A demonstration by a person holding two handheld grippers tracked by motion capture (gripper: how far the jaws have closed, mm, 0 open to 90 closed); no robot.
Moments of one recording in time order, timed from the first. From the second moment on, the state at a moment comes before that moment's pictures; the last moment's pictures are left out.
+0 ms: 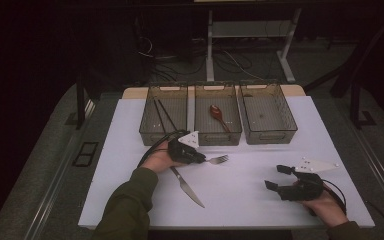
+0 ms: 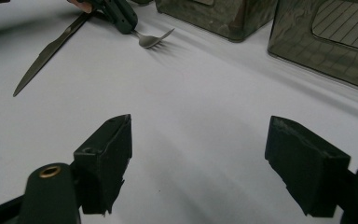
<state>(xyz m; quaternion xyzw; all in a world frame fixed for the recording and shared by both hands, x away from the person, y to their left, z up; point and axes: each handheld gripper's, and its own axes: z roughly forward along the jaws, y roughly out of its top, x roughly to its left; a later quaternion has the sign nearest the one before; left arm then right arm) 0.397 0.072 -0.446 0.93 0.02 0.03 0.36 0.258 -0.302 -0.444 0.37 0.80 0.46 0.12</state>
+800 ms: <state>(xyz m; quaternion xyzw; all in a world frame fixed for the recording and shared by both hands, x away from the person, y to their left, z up) 0.367 0.044 -0.407 0.89 0.09 0.07 0.44 0.270 -0.295 -0.420 0.39 0.77 0.49 0.09</state>
